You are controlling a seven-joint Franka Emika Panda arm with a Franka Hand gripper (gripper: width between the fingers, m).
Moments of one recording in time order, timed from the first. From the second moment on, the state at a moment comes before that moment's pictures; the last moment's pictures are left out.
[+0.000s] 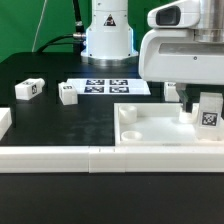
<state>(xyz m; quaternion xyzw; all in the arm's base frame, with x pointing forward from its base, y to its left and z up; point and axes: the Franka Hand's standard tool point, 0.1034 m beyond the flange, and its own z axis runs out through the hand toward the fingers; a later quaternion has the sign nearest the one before) 0.632 0.119 0.068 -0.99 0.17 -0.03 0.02</state>
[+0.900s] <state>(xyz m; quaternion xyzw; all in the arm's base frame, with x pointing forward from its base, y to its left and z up) 0.633 0.116 0.067 -0.87 0.49 -0.02 0.03</state>
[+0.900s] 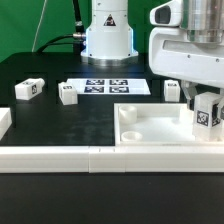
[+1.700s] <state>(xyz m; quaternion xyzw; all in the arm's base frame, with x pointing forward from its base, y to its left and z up) 0.630 0.121 0.065 -0.74 0.67 0.00 0.05</state>
